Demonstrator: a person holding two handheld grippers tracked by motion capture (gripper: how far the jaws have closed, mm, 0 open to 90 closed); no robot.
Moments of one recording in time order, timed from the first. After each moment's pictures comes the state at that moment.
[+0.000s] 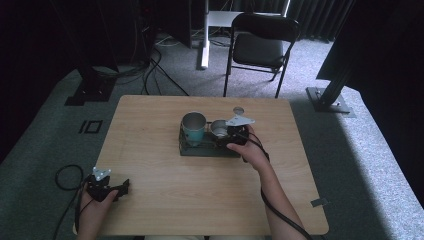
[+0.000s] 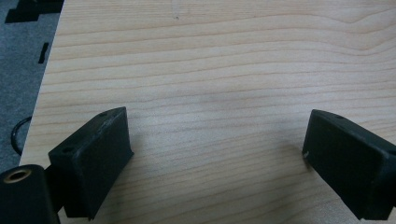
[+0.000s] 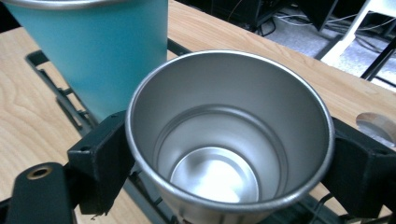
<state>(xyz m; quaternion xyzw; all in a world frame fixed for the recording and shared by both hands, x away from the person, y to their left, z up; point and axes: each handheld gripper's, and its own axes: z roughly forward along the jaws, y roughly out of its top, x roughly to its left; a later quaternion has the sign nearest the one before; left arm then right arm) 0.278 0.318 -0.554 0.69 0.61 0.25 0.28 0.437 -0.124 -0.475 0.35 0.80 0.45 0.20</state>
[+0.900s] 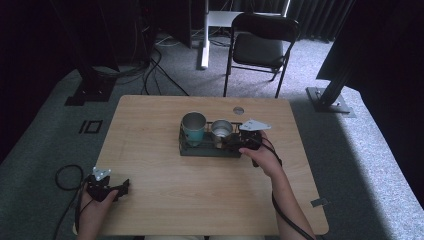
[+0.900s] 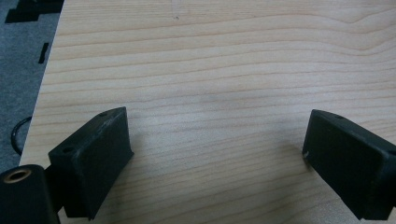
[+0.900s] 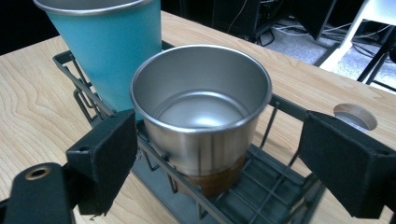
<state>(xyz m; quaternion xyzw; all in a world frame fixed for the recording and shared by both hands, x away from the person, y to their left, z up) 0.278 0.318 -0.554 0.69 0.61 0.25 0.28 0.415 -0.162 -0.470 0.35 0.78 0.48 0.20</state>
